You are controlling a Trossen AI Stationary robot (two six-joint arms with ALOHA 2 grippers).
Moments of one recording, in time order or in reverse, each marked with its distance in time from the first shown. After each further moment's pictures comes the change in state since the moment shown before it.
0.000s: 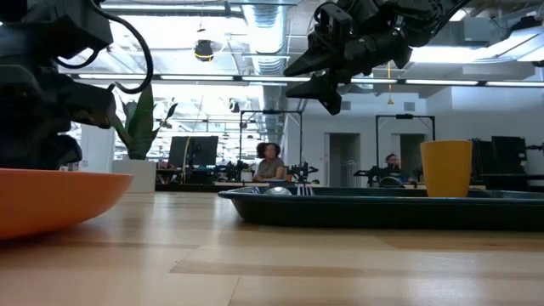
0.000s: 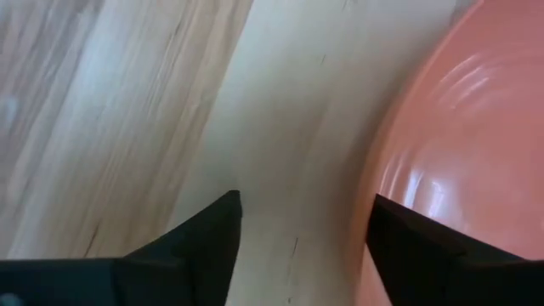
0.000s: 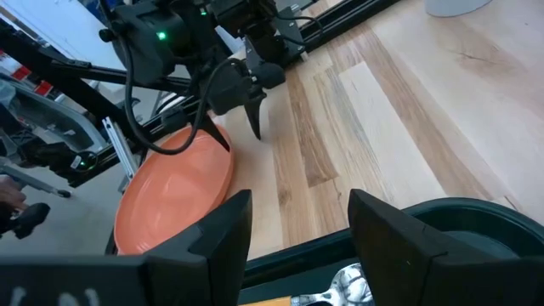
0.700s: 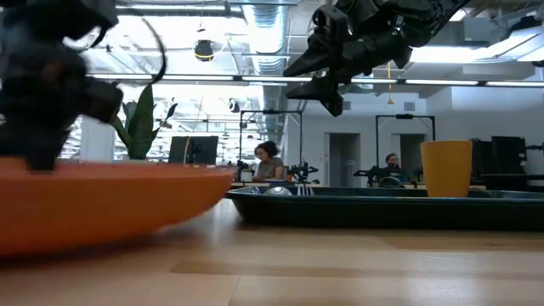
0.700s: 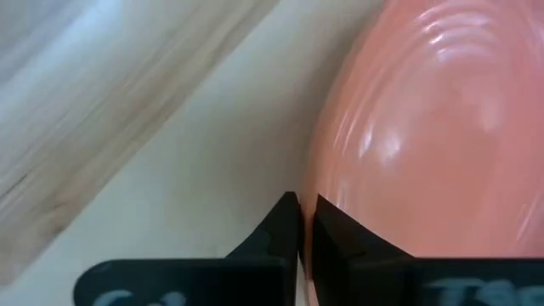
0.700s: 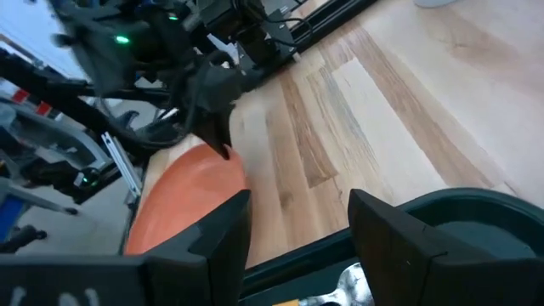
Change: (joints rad) left arm -0.004 0.003 0.097 -0.013 -0.040 -0.408; right arm 0.000 0.000 0.000 -0.001 0.018 0.076
